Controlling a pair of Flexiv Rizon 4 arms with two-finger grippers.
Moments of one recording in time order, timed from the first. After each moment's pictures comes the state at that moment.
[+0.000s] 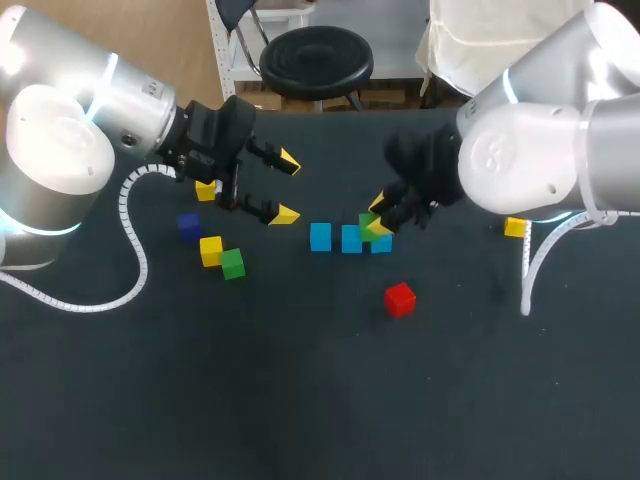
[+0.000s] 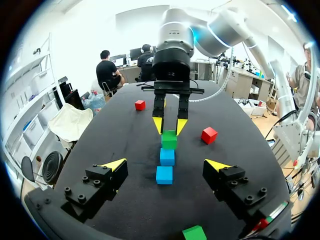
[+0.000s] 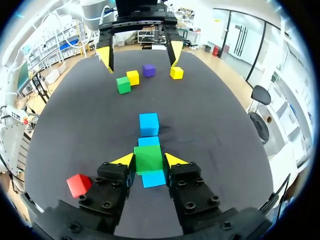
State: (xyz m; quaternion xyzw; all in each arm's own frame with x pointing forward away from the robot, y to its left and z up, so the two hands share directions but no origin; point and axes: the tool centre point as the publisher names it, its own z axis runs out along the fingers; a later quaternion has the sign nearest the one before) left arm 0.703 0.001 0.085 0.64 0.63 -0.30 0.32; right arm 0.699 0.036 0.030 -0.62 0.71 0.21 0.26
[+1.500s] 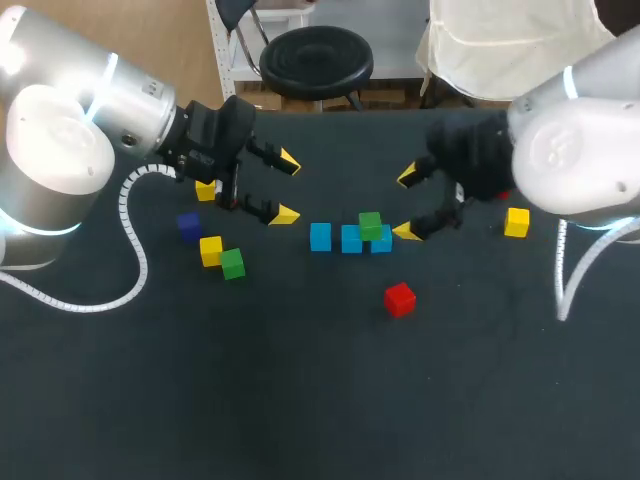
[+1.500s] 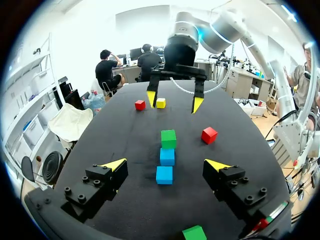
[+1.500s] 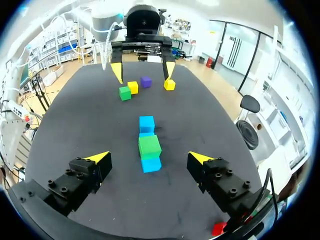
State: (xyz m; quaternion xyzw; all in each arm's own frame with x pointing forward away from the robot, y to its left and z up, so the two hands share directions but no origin) left arm 0.703 0.001 0.085 0.64 0.63 -0.30 0.32; right arm 0.686 -0.003 0.067 -0.61 0.70 0.21 0.32
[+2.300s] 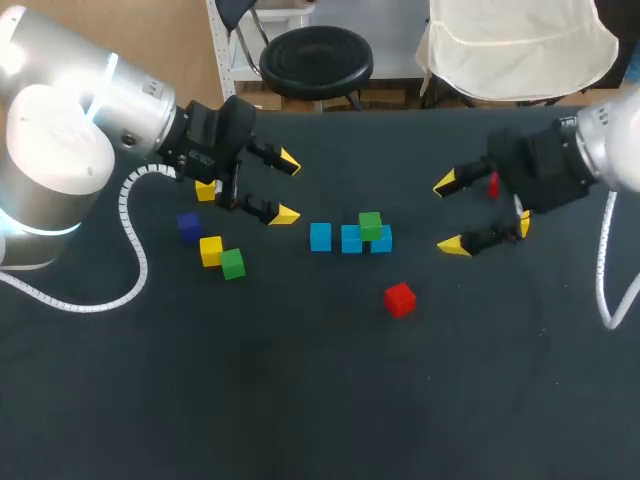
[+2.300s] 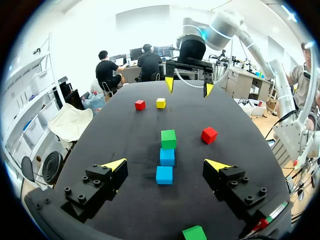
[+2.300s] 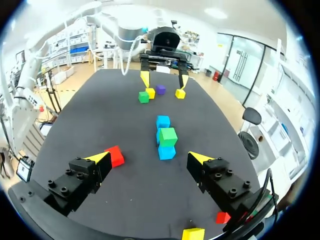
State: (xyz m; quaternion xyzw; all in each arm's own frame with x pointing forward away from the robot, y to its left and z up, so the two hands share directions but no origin) left arm 0.703 0.001 0.085 0.64 0.63 -0.30 0.32; right arm 0.648 -0.044 0.085 -0.63 0.65 0.25 0.34
